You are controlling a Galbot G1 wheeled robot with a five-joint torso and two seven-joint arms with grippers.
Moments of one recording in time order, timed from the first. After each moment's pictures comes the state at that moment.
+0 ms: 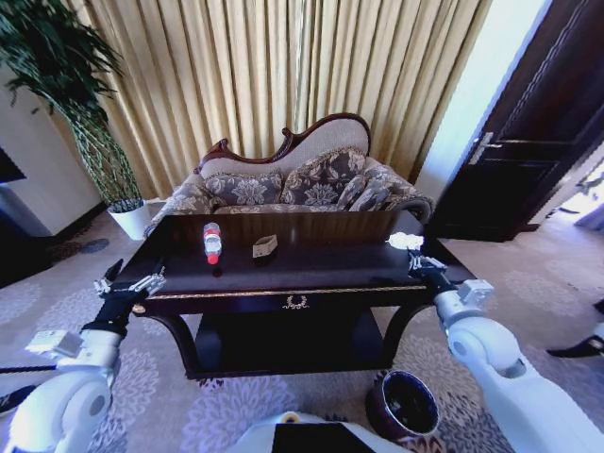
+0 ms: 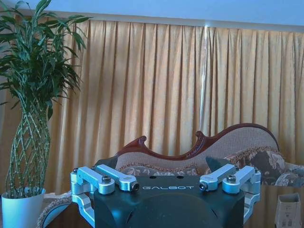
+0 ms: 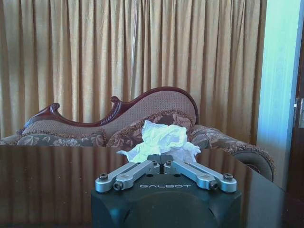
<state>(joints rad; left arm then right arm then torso) 1.73 -1.15 -1.02 -2.35 -0.67 0.13 -0.01 -1.47 0.89 0.72 2.14 0.70 -0.21 0.21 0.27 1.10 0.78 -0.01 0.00</state>
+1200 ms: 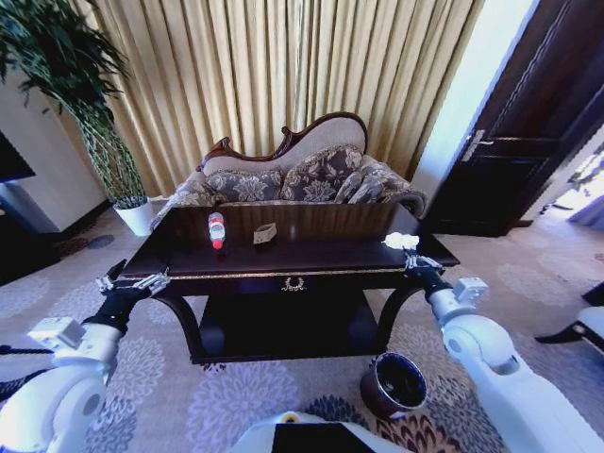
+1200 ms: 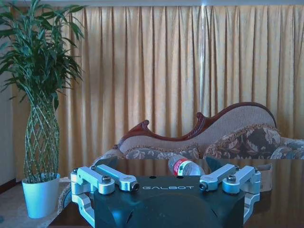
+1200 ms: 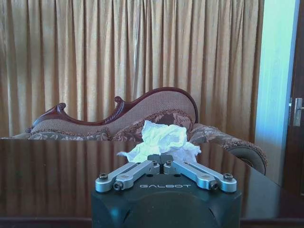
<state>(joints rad) 1.70 -1.12 -1.03 -2.42 -0.66 0.31 -0.08 -1.44 0.90 0.71 2.14 0.69 -0.23 0.21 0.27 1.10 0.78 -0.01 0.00</state>
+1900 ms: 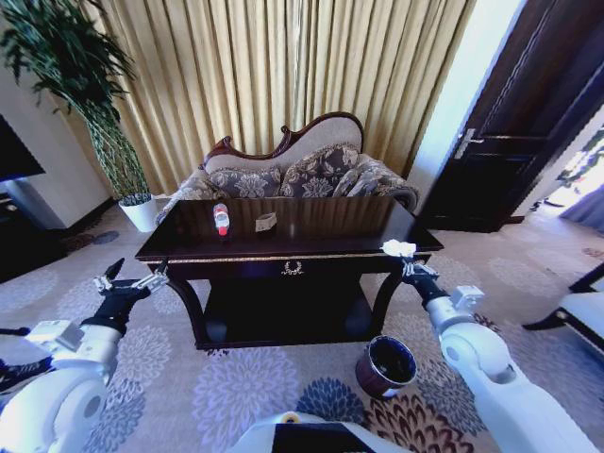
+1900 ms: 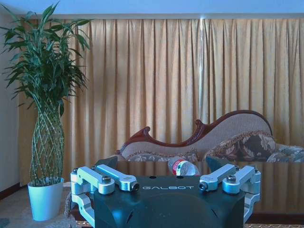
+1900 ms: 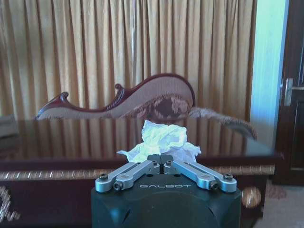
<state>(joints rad) 1.71 -1.13 -1.03 -2.42 -0.65 0.28 -0.08 -1.49 0.96 0.69 2.10 0.66 -0.21 0.17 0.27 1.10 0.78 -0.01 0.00</state>
